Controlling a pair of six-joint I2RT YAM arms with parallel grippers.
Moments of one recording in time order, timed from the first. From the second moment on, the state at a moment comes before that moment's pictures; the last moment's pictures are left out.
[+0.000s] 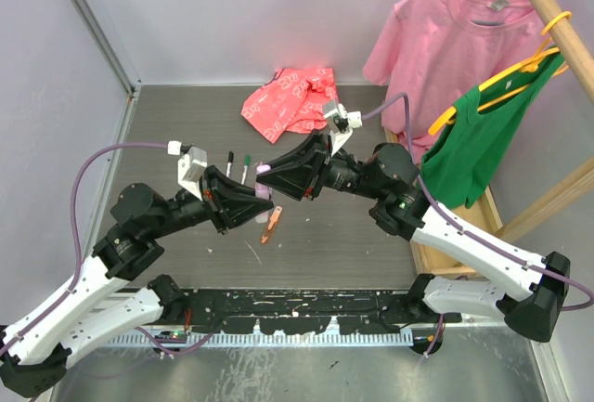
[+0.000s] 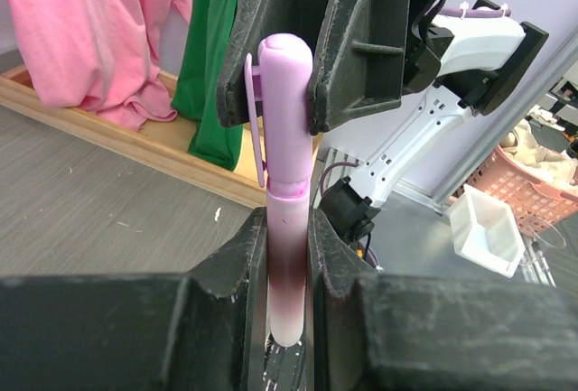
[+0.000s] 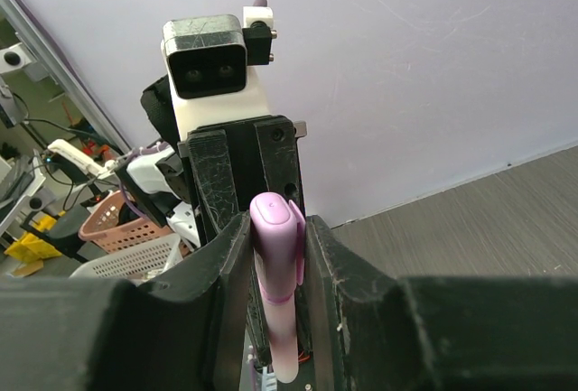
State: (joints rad) left arm -0.80 0.65 0.83 0.02 0.45 -0.43; right arm 0.92 1.10 1.04 0.42 -0.47 0.59
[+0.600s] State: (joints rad) left arm -0.80 0.65 0.83 -0.01 0.44 -0.43; right arm 0.92 1.11 1.04 0.41 -0.50 0.60
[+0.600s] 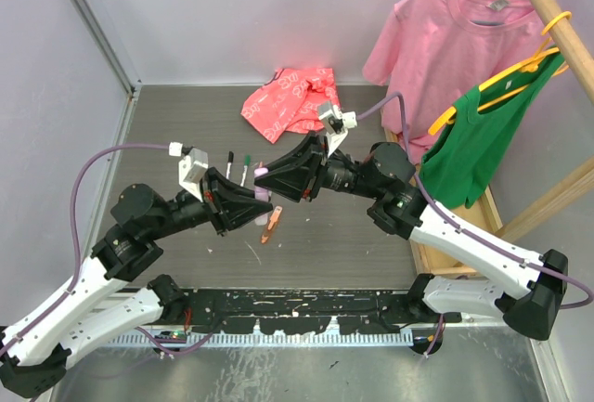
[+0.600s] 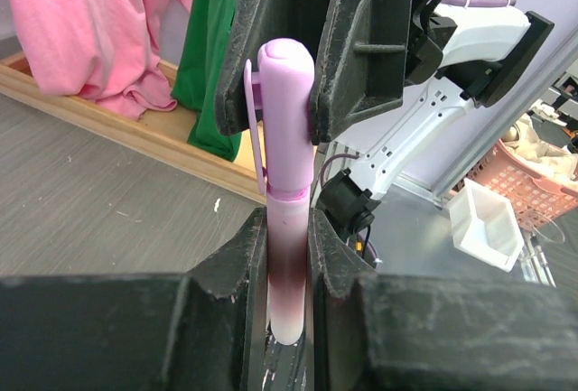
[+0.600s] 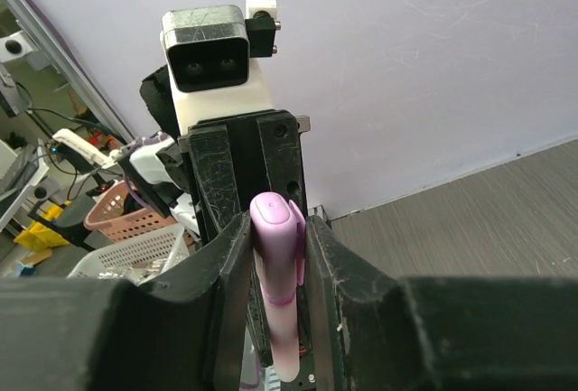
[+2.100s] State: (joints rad) left arm -0.80 0.64 0.85 -0.02 0.42 -0.40; right arm 0.94 1.02 1.16 0.08 -0.38 0.42
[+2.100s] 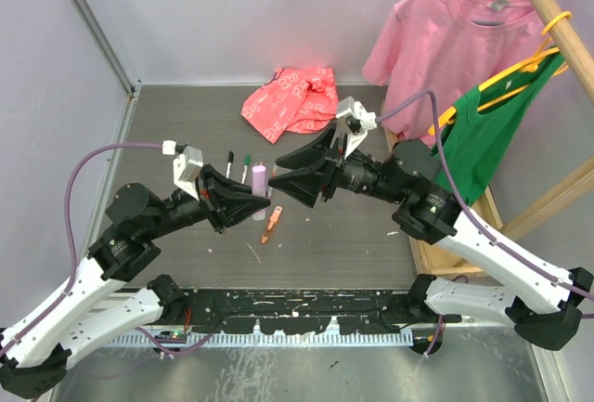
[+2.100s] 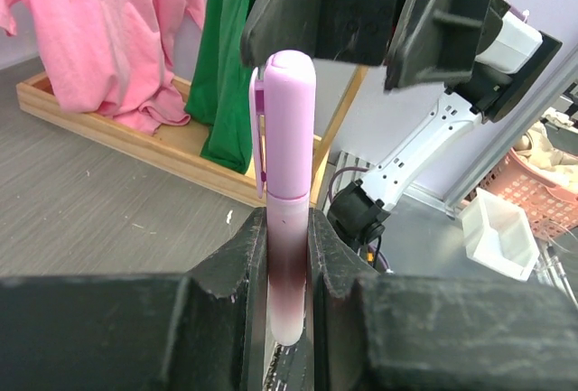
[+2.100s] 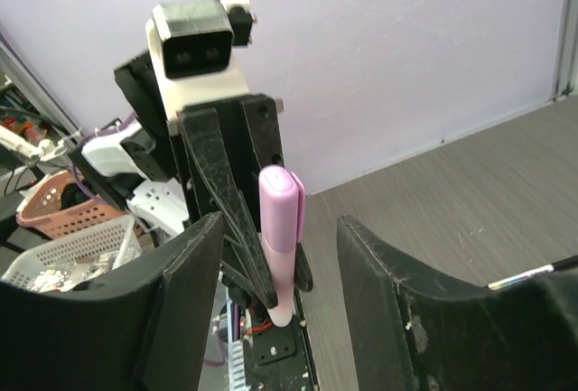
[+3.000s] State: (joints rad) left arm -0.80 0.68 0.87 -0.02 0.51 -0.41; right arm 0.94 1.11 1.27 0.10 -0.45 0.40
